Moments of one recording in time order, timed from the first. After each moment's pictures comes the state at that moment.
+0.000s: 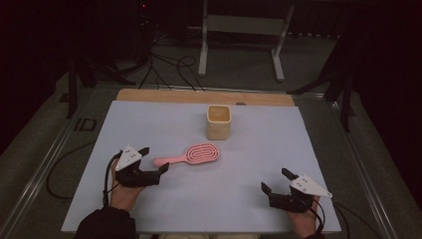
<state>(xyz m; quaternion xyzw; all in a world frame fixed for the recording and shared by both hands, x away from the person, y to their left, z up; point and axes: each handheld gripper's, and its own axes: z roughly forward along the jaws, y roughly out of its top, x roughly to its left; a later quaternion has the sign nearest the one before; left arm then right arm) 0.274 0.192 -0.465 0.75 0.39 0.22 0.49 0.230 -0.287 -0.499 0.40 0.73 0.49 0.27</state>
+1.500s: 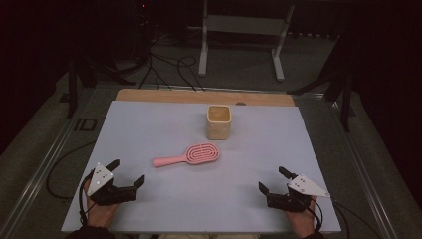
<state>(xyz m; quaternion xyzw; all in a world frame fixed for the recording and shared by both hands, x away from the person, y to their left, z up) 0.238 0.247 -0.495 0.71 0.42 0.27 0.50 0.230 -0.280 -0.497 0.38 0.73 0.51 0.27</state>
